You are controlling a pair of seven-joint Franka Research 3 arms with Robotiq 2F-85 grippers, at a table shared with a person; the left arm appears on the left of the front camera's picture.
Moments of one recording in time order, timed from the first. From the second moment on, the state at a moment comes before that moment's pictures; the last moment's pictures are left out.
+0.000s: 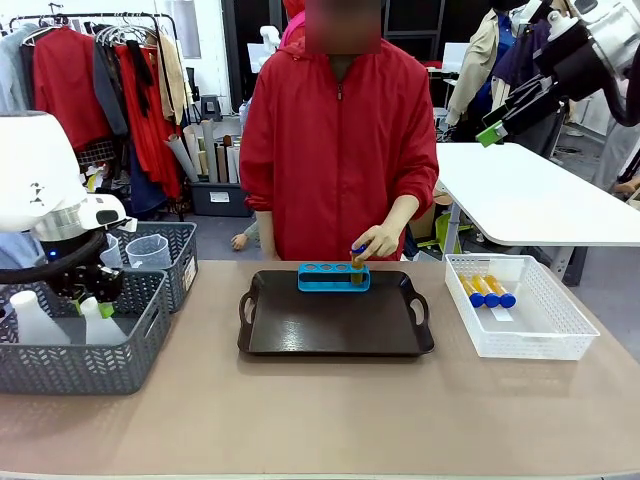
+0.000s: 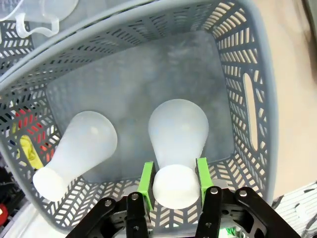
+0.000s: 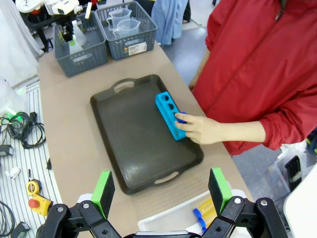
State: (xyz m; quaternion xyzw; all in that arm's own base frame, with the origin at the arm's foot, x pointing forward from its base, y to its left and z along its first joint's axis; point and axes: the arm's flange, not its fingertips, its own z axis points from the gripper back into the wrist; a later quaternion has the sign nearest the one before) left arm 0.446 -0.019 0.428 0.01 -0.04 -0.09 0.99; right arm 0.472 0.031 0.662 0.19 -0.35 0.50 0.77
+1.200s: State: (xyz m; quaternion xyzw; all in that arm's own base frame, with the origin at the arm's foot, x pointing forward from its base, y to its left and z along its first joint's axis) left arm 0.412 -0.132 0.728 0.05 -0.15 -0.24 0.96; right arm 0.472 0.031 0.662 0.19 -0.35 0.50 0.77
